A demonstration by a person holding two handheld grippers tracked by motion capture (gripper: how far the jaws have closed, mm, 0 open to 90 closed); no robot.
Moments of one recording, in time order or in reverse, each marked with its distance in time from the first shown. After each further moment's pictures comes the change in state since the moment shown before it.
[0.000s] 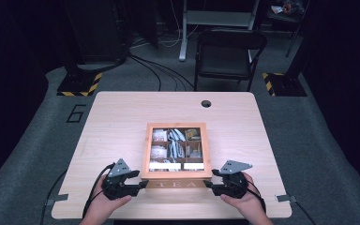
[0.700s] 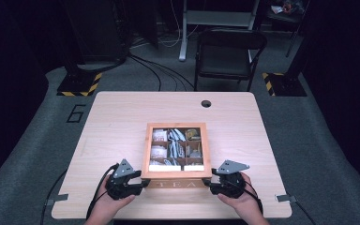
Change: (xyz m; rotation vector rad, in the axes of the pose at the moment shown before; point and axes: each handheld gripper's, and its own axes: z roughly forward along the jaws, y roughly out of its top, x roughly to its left) left arm -0.004 0.002 0.008 0.002 0.036 0.008; right arm 0.006 0.004 0.004 -0.006 -0.049 0.003
